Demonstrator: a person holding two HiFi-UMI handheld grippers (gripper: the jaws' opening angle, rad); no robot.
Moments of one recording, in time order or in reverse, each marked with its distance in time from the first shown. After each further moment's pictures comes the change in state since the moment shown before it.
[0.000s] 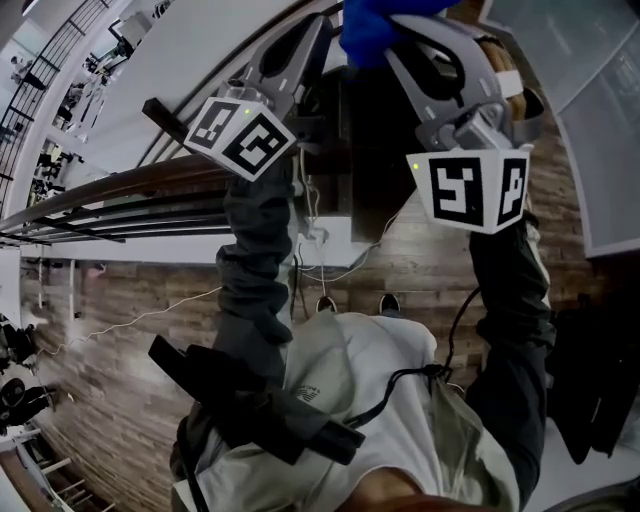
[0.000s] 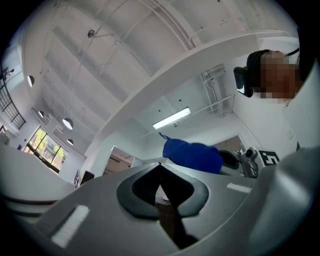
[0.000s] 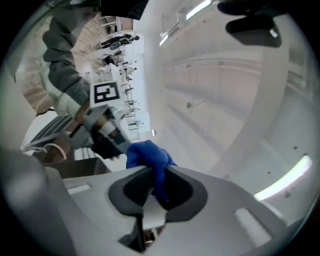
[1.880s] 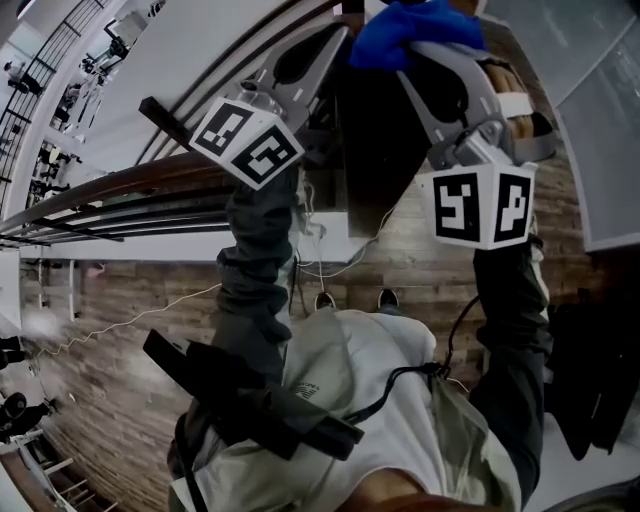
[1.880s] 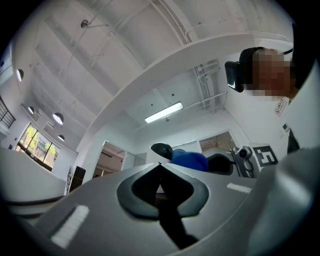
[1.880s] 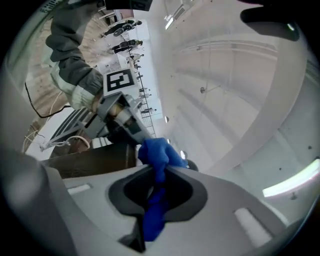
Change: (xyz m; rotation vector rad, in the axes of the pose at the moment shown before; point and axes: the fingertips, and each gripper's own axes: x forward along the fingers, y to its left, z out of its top) left arm 0.000 -0.034 -0.022 0.010 0.063 -0.096; right arm -0.024 0.033 -0.023 -0.027 0.159 0.132
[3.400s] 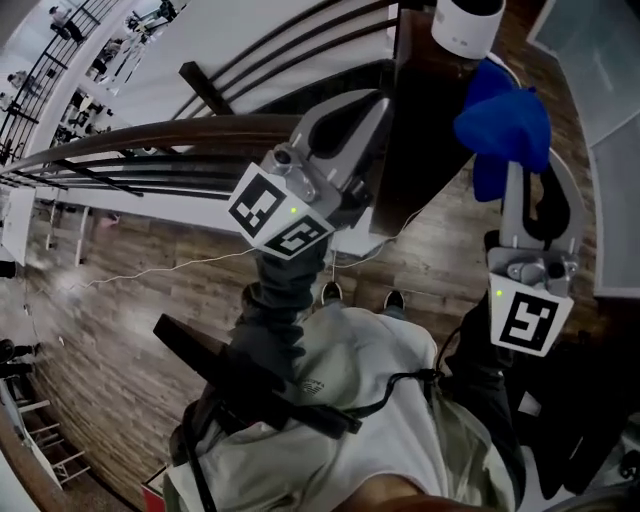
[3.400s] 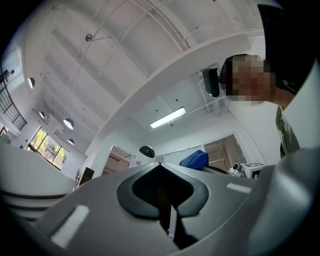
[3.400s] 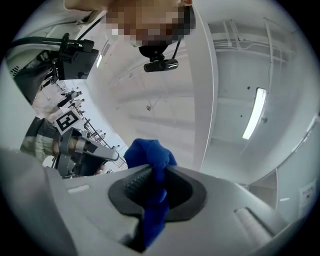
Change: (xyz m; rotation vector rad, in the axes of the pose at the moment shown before) left arm -0.088 -0.071 0.008 -0.001 -0.071 0.092; right arm -0.119 -0.012 0.003 0.681 -0.305 -0.303
